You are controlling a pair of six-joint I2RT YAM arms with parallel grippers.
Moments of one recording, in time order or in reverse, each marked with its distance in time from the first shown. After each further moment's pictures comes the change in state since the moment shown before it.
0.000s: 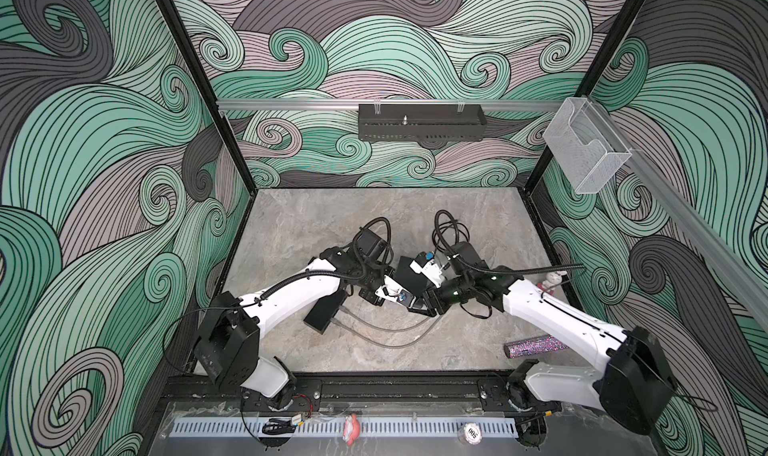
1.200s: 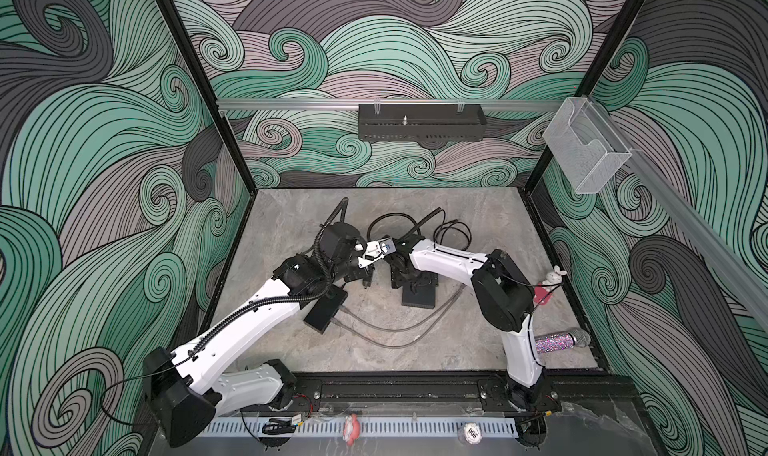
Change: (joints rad) left arm 0.026 -0.306 -0.004 0.080 -0.471 -0.572; right arm 0.186 0.843 0.663 -0.509 0.921 0.655
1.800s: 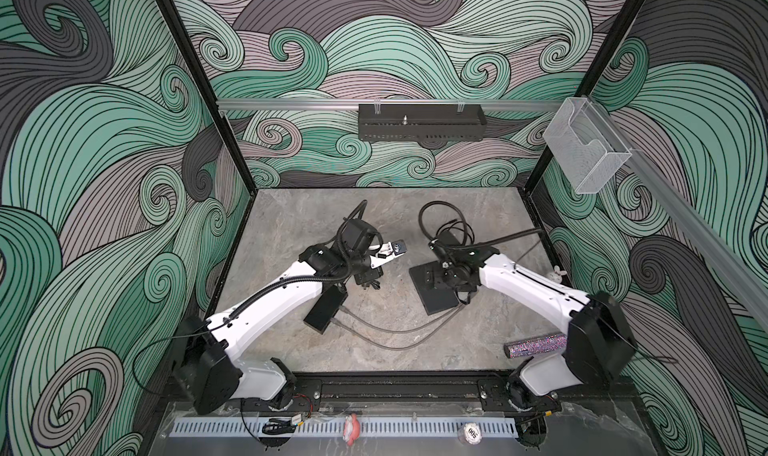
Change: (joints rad) left arm -0.018 0.236 0.117 -0.121 0.127 -0.117; right arm -0.237 -0.607 -0.458 0.230 -0.253 -0.222
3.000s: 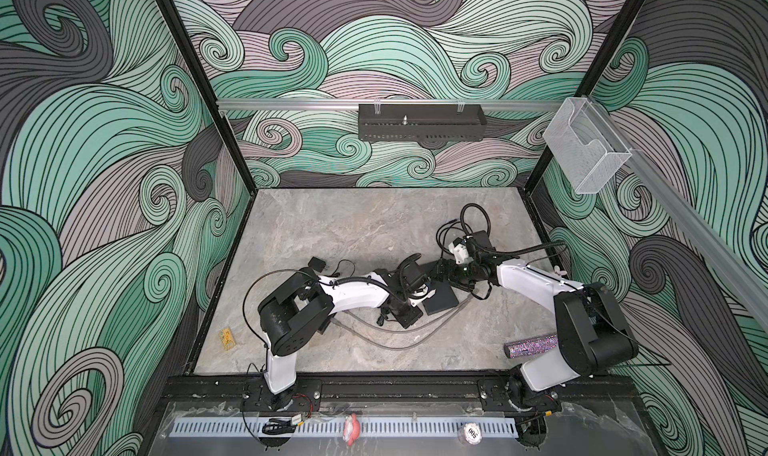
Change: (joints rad) left arm -0.244 0.467 -0.072 0.210 0.169 -0.645; right arm -0.278 0.098 -0.217 0.461 -0.551 -0.135
